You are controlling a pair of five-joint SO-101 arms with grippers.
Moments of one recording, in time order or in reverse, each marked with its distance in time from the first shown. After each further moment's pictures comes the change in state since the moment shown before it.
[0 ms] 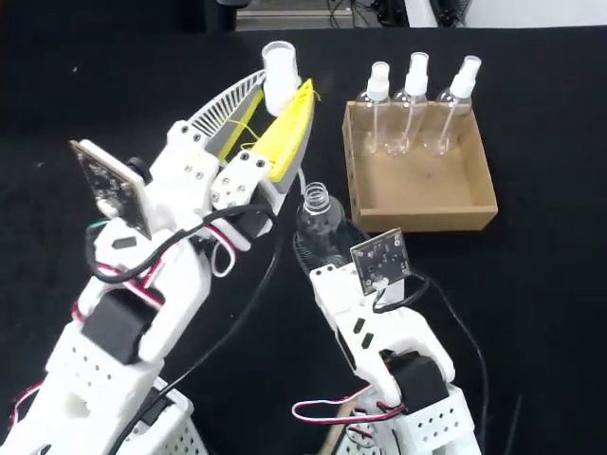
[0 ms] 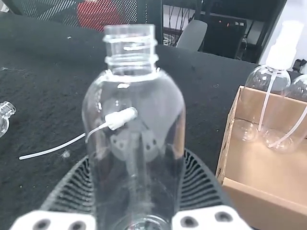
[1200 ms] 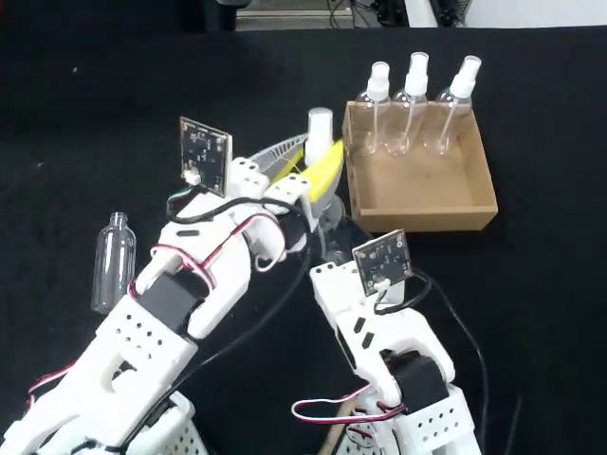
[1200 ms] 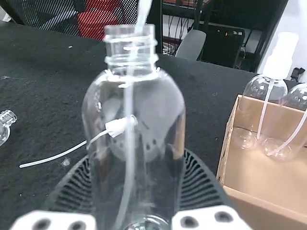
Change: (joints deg) left arm 2.7 7.4 11.4 2.8 10.5; right arm 0.0 0.0 0.0 -1.9 0.0
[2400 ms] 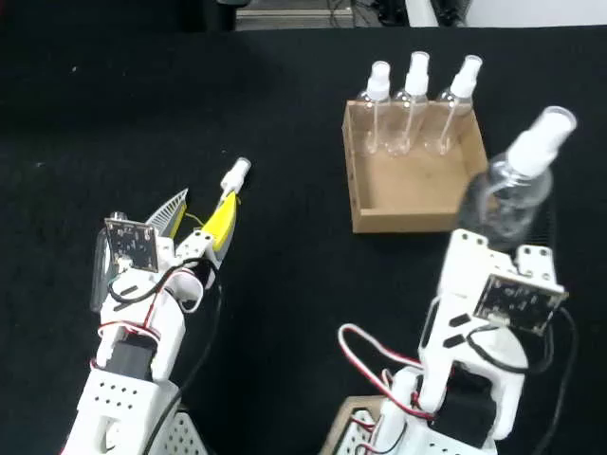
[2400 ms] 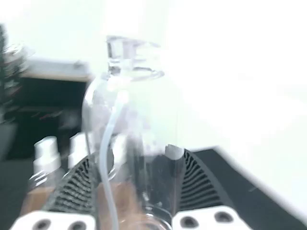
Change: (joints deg) left arm -24.4 -34.4 49.8 -11.5 -11.3; right arm 44.8 0.1 -18.4 -7.8 7.3
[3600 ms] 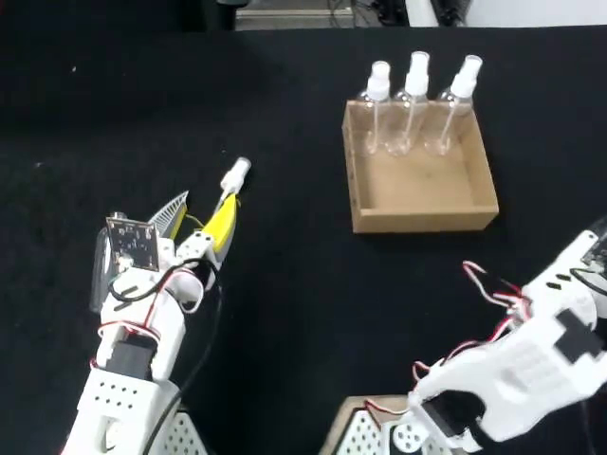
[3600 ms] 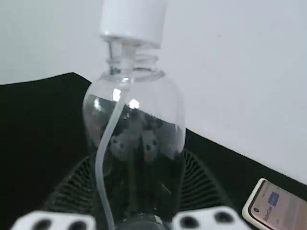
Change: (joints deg) left arm 0.1 0.0 0.2 1.1 0.0; right arm 31.4 126.6 -19.6 -97.1 1.5
